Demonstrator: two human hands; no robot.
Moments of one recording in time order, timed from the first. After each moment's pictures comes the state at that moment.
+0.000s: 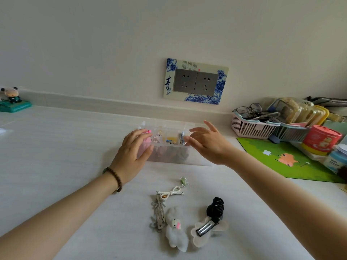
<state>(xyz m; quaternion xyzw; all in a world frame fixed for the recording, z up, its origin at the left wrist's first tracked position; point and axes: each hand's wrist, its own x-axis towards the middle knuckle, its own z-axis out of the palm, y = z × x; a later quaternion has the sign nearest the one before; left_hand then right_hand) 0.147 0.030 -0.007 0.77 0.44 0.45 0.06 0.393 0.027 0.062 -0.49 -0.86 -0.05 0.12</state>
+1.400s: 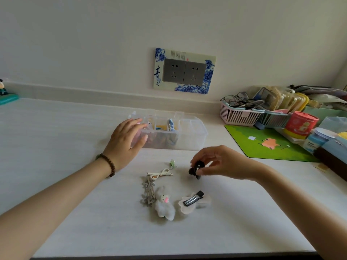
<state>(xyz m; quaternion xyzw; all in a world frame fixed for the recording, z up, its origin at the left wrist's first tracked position) 0.153 0.013 0.003 0.81 0.45 0.38 -0.01 0.439 -0.068 0.046 -0.48 -0.78 0.33 0.20</state>
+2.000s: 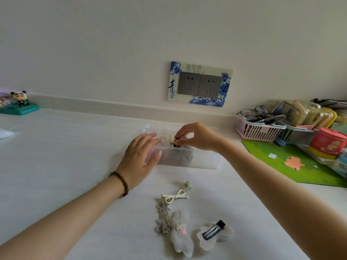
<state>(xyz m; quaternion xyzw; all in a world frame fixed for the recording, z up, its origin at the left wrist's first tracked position) 0.150 0.024 -0.004 0.80 0.45 0.40 0.01 0.361 0.058 0.077 -0.51 -0.81 0.18 0.24</state>
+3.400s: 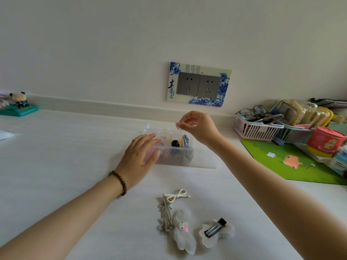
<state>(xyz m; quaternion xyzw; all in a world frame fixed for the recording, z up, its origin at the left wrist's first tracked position) 0.143 0.026 -0.006 0.80 0.43 0.40 0.06 0.351 0.053 0.085 -0.50 -0.72 0.21 0.44</state>
